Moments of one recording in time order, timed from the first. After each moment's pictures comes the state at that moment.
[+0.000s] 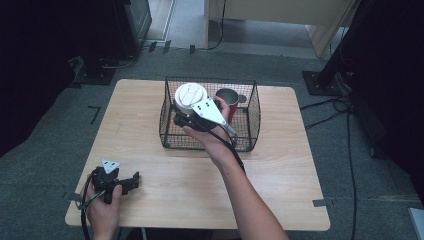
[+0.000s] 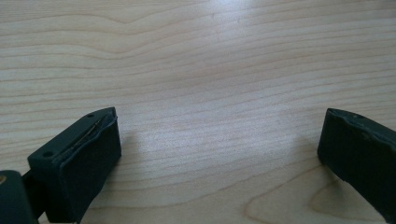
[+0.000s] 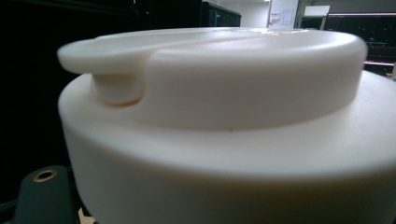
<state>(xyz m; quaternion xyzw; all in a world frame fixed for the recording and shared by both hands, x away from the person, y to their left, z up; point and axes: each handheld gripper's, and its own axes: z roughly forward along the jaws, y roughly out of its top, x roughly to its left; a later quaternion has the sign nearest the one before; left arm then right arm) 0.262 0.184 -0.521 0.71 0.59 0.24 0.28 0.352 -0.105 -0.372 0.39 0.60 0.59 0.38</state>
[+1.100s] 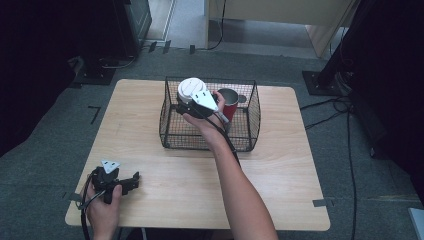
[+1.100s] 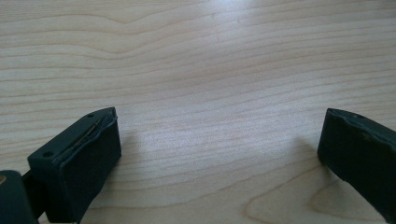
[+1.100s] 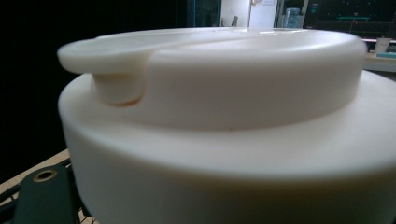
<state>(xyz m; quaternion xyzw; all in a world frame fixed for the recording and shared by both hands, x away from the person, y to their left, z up) 0.262 0.184 -0.521 0.72 0.59 0.24 0.28 0.422 -0.099 -0.416 0.43 0.60 0.56 0.38</state>
